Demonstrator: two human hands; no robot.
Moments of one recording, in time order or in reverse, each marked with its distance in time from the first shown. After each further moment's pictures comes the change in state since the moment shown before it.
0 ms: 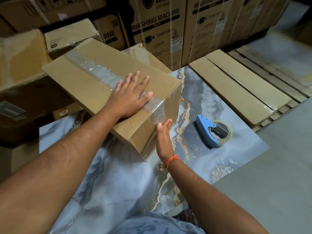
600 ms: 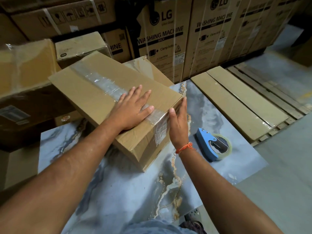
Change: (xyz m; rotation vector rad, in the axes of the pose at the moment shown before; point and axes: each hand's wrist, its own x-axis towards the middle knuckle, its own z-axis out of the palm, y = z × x) left_hand -0.010 -0.004 -0.008 -0.011 -0.005 -0.008; right_hand 0.048 -0.074 -0.040 -0.052 0.244 -0.350
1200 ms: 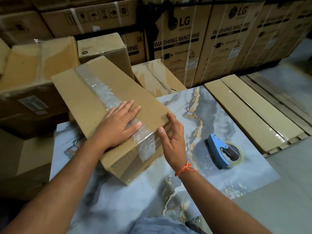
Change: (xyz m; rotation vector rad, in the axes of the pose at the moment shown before) left_hand -0.097 -0.051 -0.011 -0.142 0.012 -0.090; right_hand -0.068 -0.017 0.029 -0.090 -0.173 -0.186
